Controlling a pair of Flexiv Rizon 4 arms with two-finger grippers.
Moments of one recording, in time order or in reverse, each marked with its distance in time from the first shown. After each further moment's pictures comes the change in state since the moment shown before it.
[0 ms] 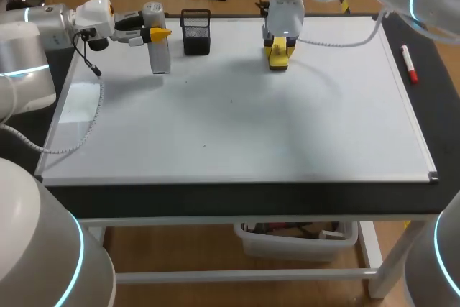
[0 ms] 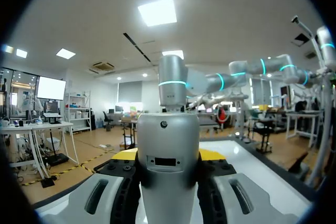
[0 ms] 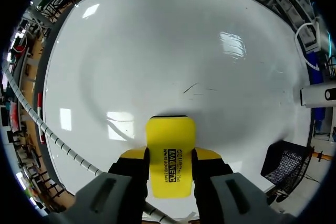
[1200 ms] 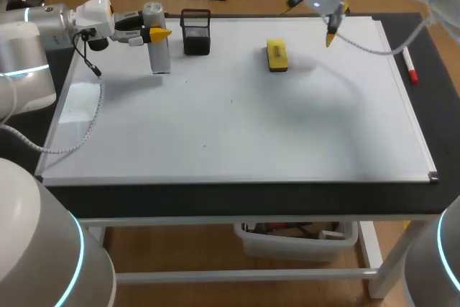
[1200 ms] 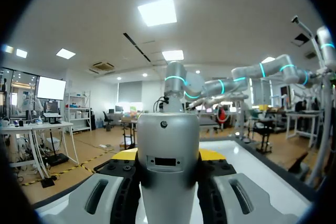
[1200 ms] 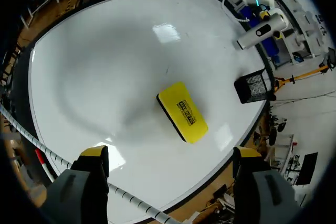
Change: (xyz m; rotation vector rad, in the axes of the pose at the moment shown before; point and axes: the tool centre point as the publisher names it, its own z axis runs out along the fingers) left arm 0.000 0.000 0.000 0.000 0.000 0.000; right arm 0.064 -0.028 -0.065 -0.015 -0.378 0.516
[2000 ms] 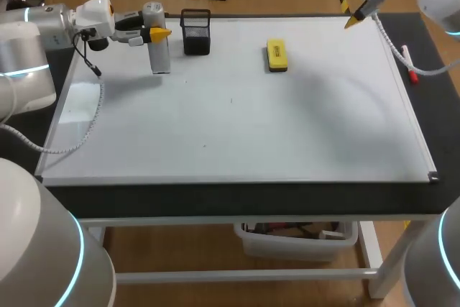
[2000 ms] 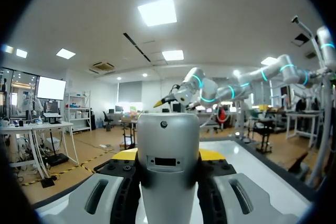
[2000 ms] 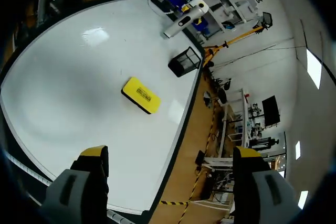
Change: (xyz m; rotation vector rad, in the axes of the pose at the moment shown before) left arm 0.000 0.000 0.000 0.000 0.000 0.000; right arm 0.014 -0.021 -0.109 0.091 -0.495 0.348
